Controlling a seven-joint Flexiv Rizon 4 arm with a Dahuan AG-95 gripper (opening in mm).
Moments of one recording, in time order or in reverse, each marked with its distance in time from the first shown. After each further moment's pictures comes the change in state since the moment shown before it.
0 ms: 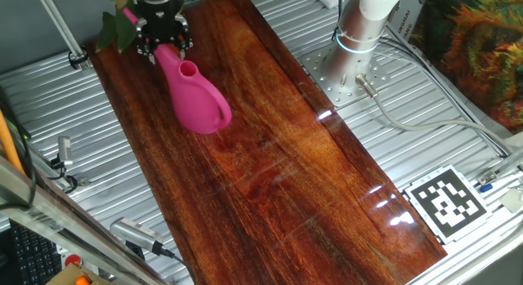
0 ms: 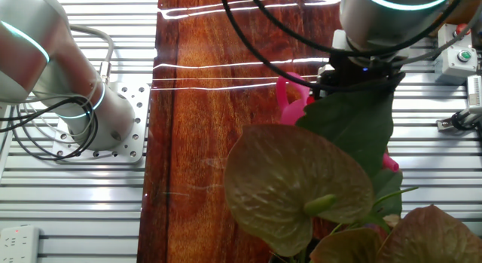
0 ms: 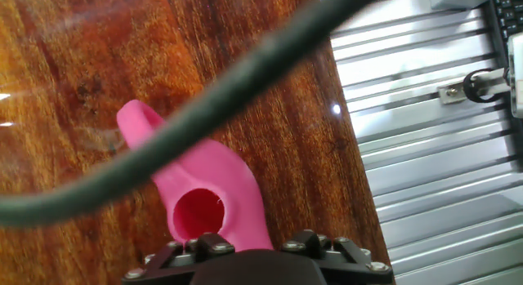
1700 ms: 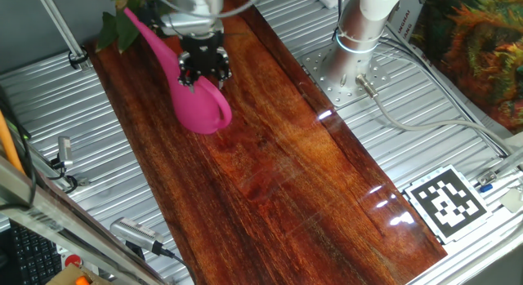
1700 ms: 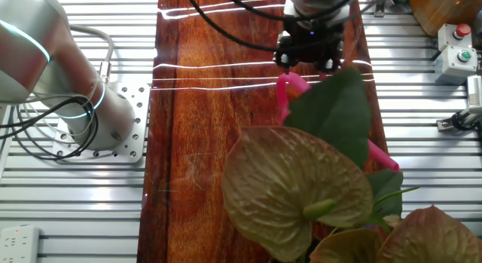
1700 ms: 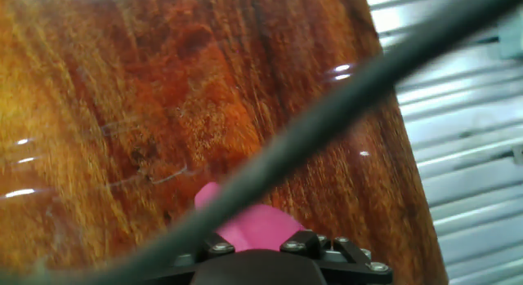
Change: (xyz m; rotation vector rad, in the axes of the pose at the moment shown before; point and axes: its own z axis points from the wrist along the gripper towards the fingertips) arm -0.084 0.076 0.043 -0.017 -0.025 -0.057
